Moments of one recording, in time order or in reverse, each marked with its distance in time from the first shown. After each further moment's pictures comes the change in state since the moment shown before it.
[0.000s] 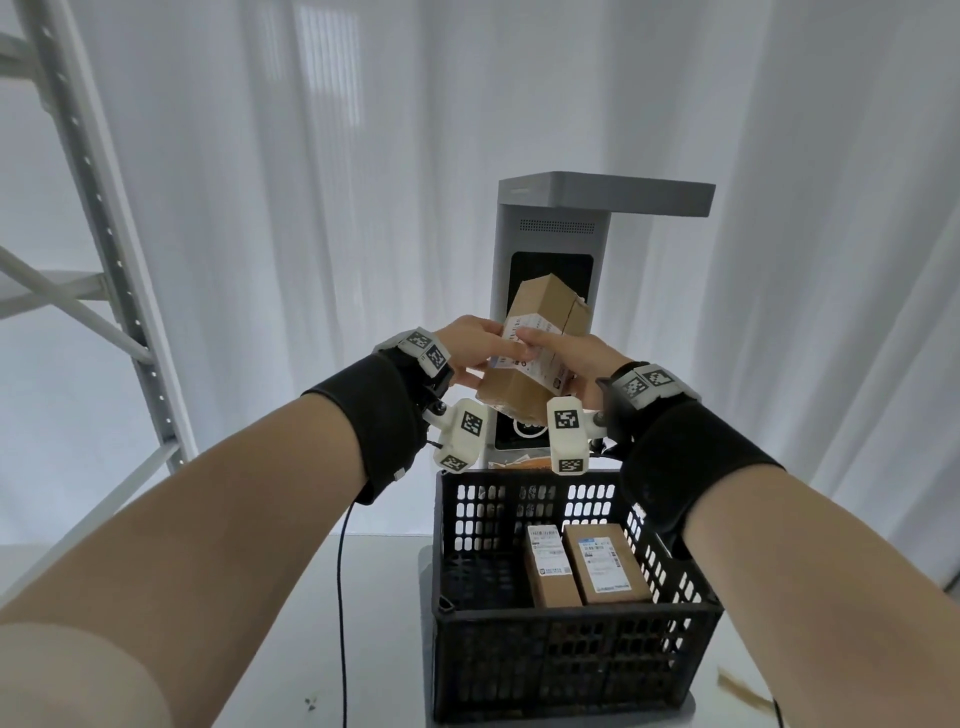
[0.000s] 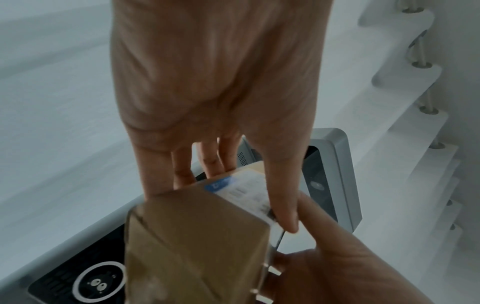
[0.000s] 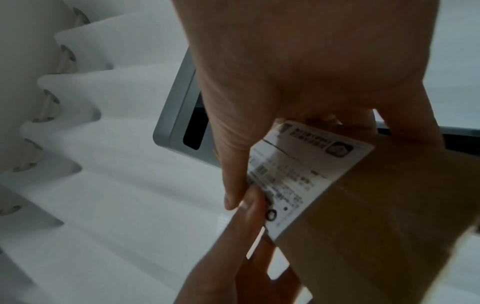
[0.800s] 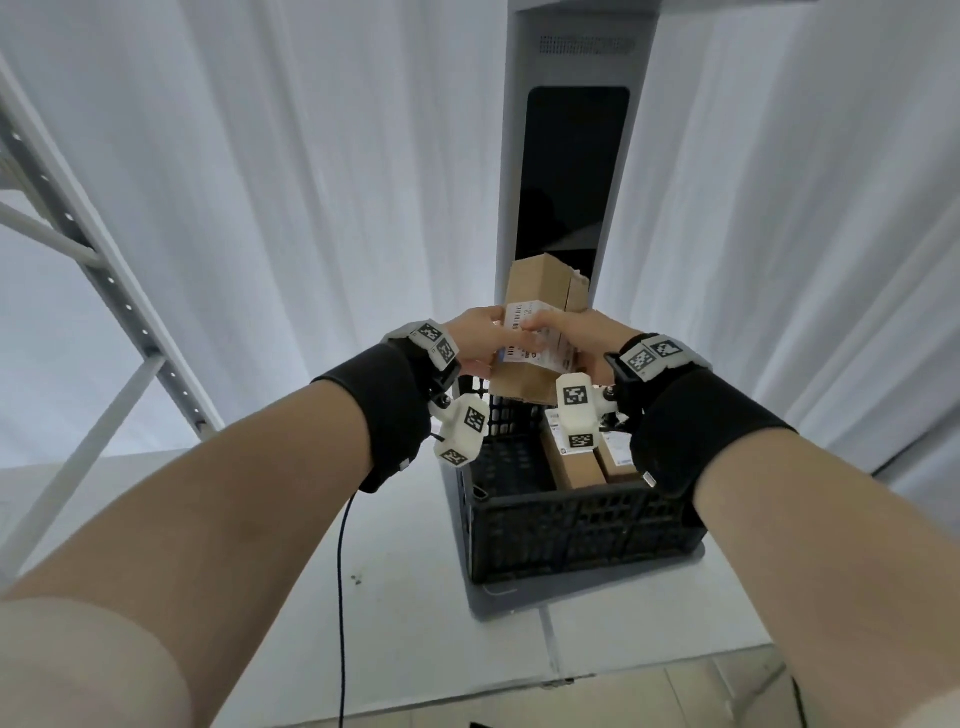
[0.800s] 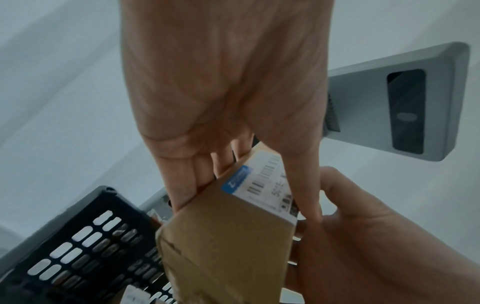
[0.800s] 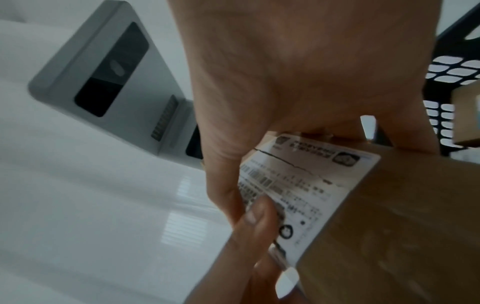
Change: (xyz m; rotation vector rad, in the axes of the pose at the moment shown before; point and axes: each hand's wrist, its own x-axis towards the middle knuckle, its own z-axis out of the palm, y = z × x) left_hand 0.015 -0.130 0.023 -0.003 -0.176 -0.137; right_hand 0.025 0.102 0.064 -0.111 -0.064 0.252
